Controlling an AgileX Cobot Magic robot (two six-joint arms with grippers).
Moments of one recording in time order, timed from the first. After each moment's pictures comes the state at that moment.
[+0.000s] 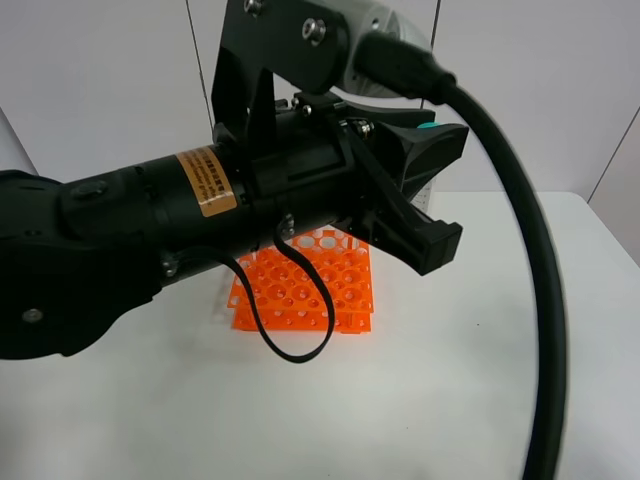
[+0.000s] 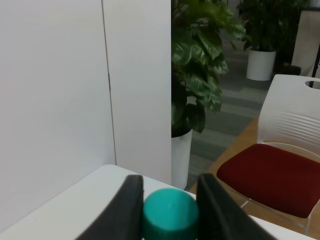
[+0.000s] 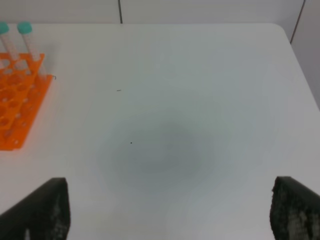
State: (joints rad) left arm -1.01 1.41 -0.89 -0.10 -0.47 0.09; right arm -0.04 -0.01 -0.50 0.00 1.01 -0.02
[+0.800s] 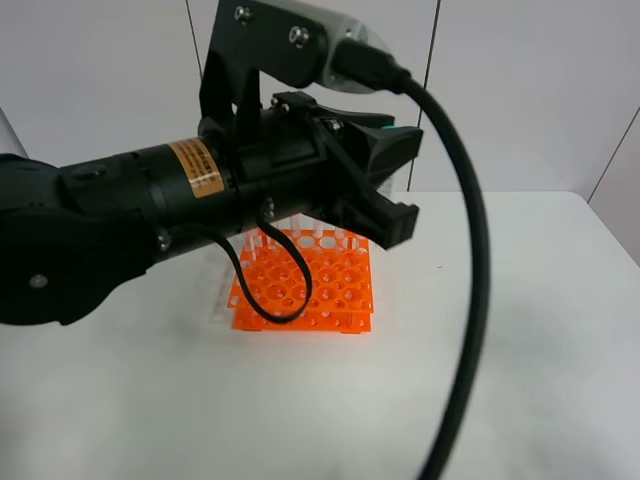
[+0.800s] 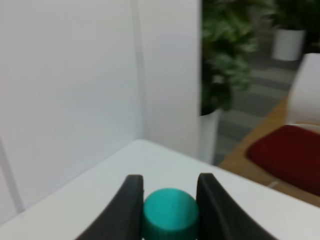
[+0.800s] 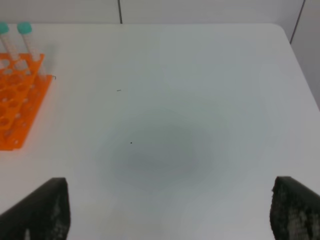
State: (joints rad) left arm -0.90 1.41 -0.89 -0.10 -0.39 0.09; right arm -0.04 -0.01 -0.50 0.00 1.01 -0.02
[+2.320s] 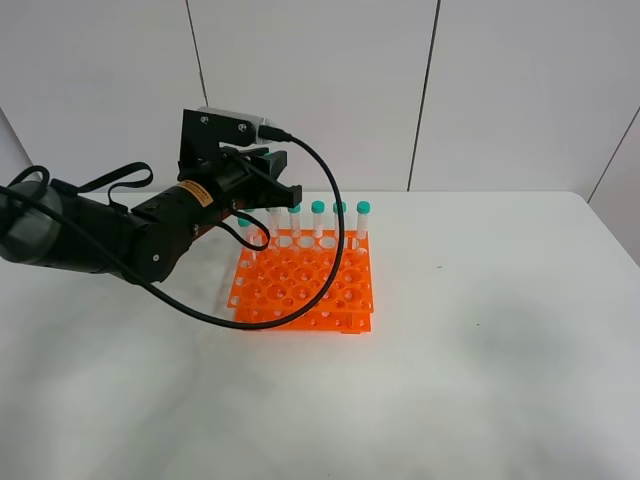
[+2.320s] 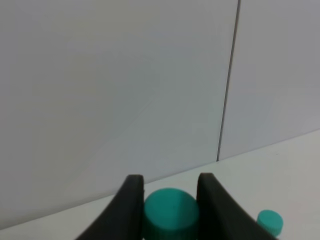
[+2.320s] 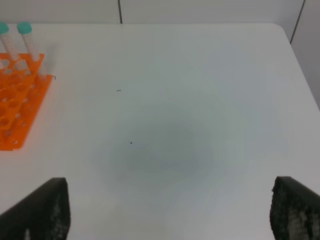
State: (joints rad) left arm -0.49 1.86 -0.89 -0.10 -0.81 0.05; right arm -0.04 -0.01 -0.50 0.00 1.01 -0.02
